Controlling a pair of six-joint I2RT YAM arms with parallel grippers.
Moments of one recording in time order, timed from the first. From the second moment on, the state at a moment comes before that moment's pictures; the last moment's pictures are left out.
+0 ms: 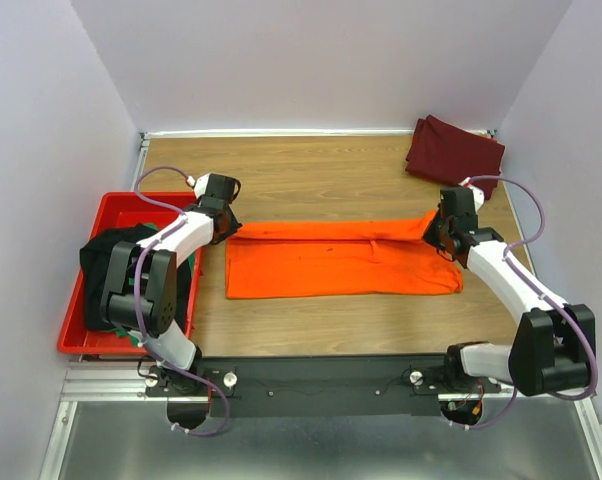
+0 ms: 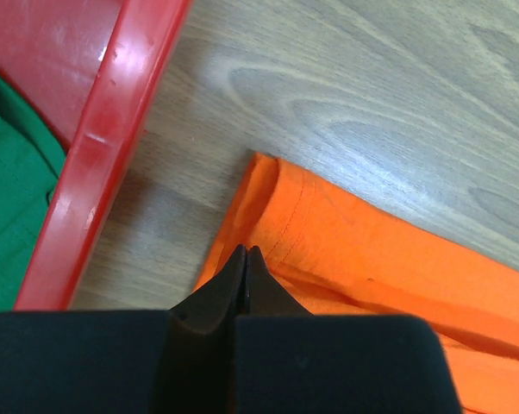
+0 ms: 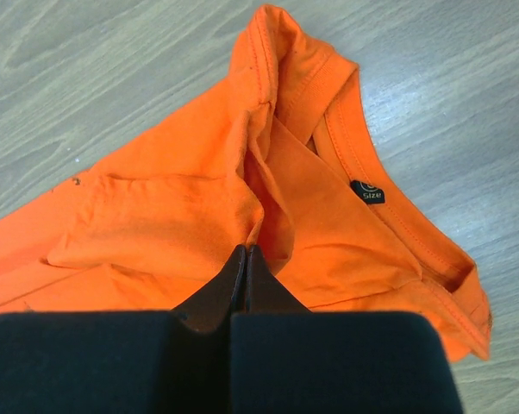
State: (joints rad) left arm -0.22 1.64 1.00 -0.33 -0.25 -0.66; right arm 0.13 1.27 0.80 -0.35 0.22 0.55
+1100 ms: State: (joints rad) left arm -0.23 1.47 0.89 -0.28 -0.22 -0.66; right arm 0.13 1.16 0.74 -0.35 0.19 0.55
